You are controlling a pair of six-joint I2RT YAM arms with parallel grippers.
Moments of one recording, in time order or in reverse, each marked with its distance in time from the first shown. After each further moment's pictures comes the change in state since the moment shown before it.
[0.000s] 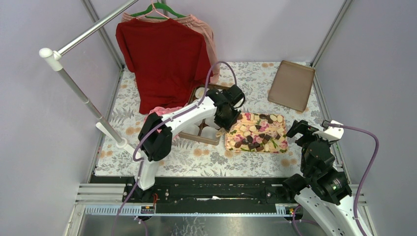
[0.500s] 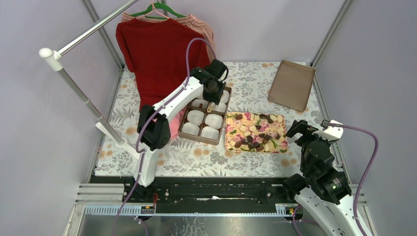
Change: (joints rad) left arm 0.227 0.077 0.248 -0.019 -0.075 0.000; right arm 0.000 0.004 0.000 0.000 0.000 0.000
